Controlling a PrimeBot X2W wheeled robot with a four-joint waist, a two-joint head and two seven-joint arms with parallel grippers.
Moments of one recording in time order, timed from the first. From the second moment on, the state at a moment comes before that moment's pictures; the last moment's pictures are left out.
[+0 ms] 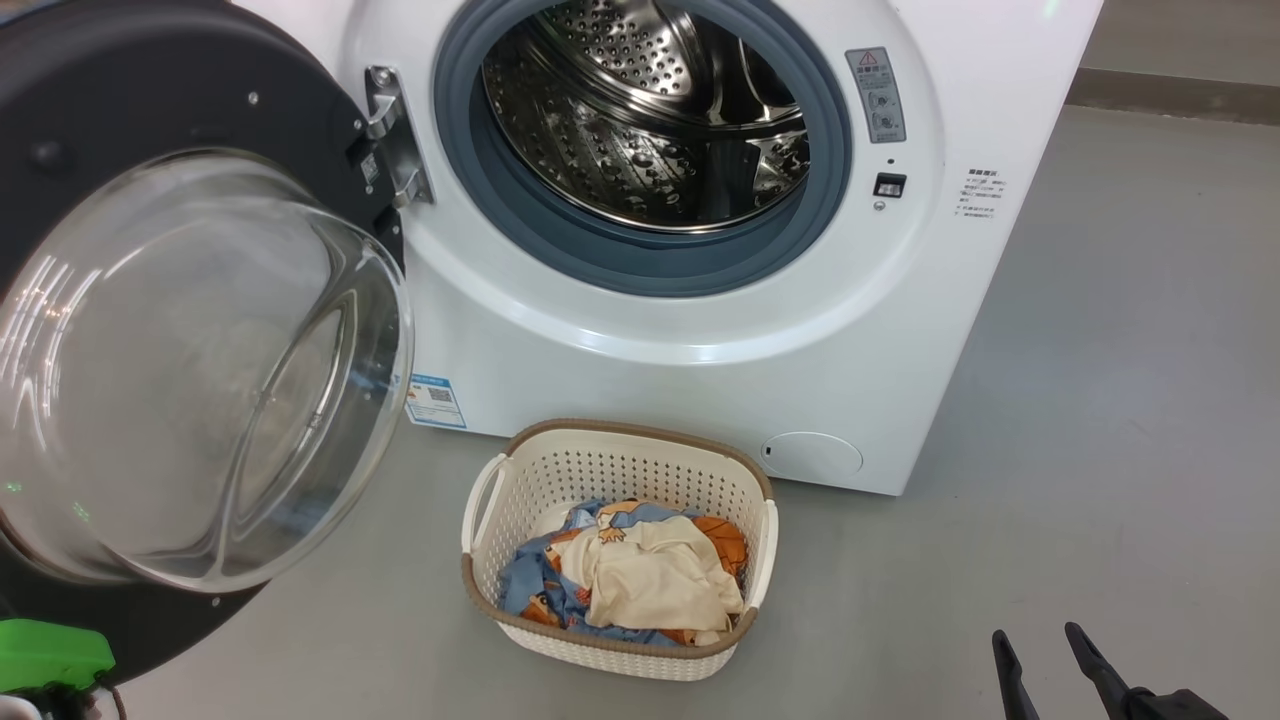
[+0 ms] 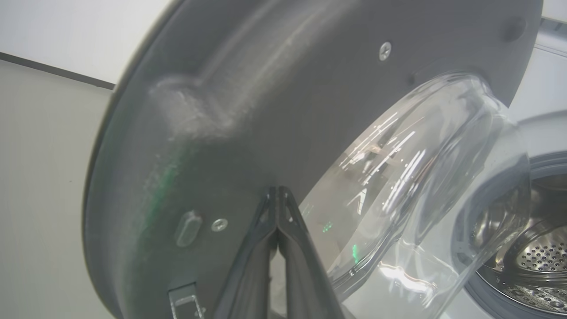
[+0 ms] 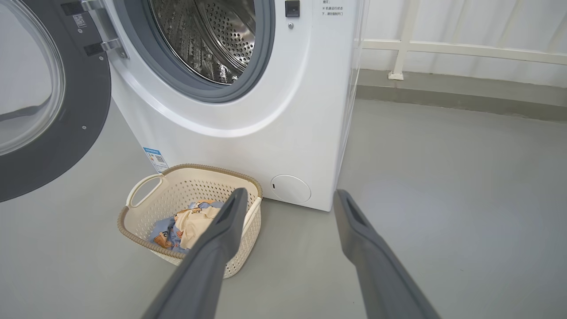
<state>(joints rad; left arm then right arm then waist) -0.24 0.13 0.37 0.44 -0.47 0.10 -0.25 0.15 -0.04 -0.11 0.20 0.07 0.13 -0.25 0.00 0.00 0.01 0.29</state>
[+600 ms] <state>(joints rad) -0.17 0.03 0.46 0.05 -0.39 -0.04 -0.26 0.14 -0.04 -0.11 0.20 0.07 0.13 -0.25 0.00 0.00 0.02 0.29</state>
